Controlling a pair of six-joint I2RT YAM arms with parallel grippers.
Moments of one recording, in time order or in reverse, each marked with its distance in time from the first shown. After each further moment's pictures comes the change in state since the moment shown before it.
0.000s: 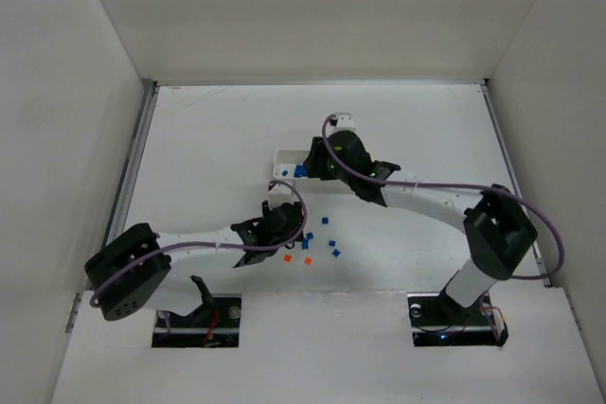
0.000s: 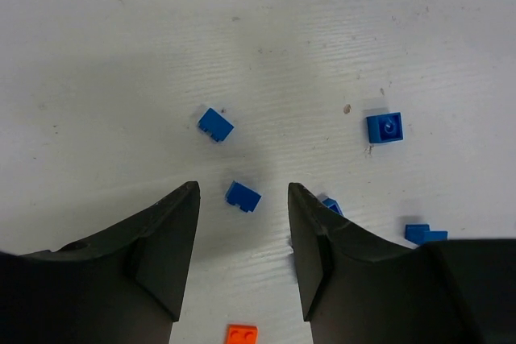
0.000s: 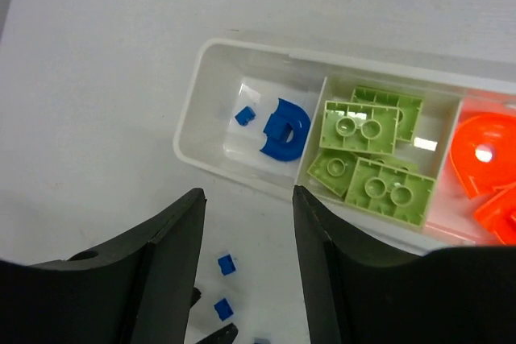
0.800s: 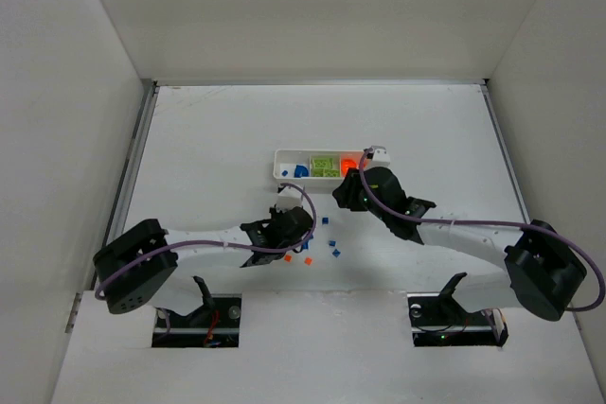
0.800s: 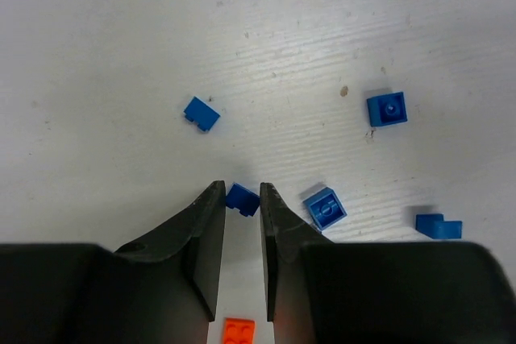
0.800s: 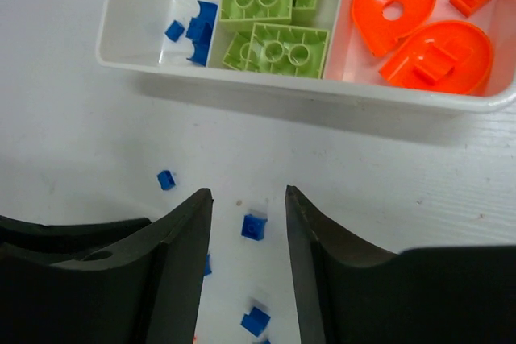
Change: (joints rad) left arm -0.072 0.081 0.062 -0.062 -0.070 0.025; right arm -0.011 -0.338 -0.465 0.126 0.009 0.085
